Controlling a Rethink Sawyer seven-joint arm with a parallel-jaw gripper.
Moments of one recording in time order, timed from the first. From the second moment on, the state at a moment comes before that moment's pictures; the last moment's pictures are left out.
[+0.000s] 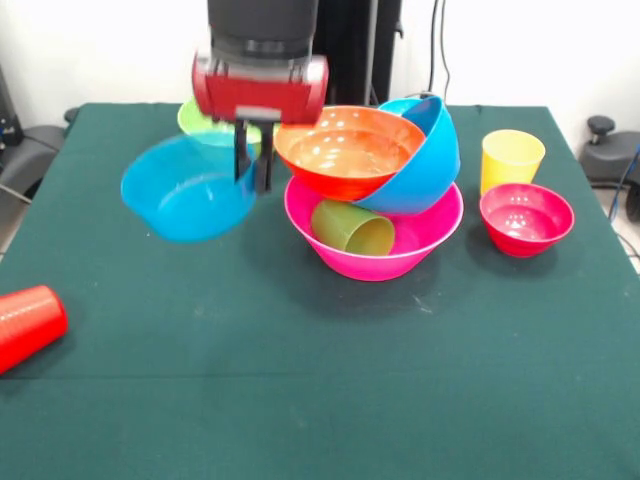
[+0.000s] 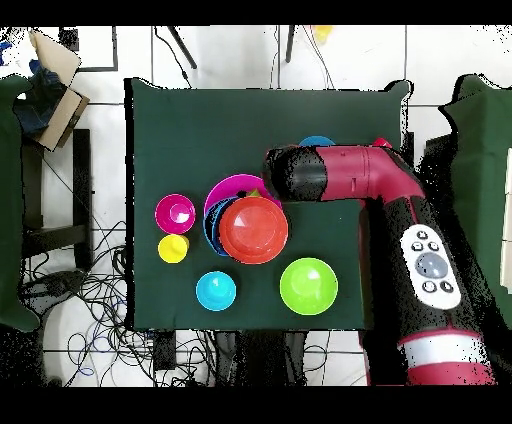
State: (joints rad) arm -0.53 -0.74 0.35 1.53 -0.45 0.65 1.81
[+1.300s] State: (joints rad) arm -0.61 -1.26 0.32 2.22 -0.31 0.47 1.81
